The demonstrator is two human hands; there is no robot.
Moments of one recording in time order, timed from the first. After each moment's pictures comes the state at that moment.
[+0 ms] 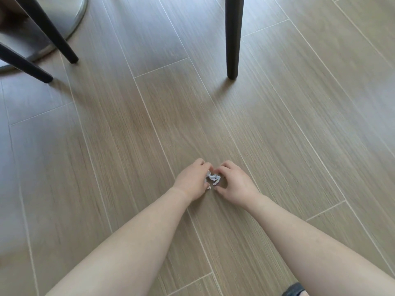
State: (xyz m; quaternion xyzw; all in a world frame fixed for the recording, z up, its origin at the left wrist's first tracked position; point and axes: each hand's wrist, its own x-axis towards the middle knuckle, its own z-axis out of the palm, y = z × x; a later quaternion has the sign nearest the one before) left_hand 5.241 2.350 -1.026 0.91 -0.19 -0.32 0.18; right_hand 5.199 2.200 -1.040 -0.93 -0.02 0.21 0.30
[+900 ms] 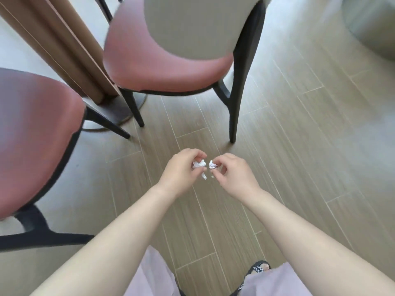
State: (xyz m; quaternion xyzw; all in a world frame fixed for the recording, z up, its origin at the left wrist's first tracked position) left_hand 5.300 2.428 -0.604 0.91 -0.10 -0.17 0.36; right_hand 5.272 2.263 -0.615 -0.93 -0.02 0.08 0.37
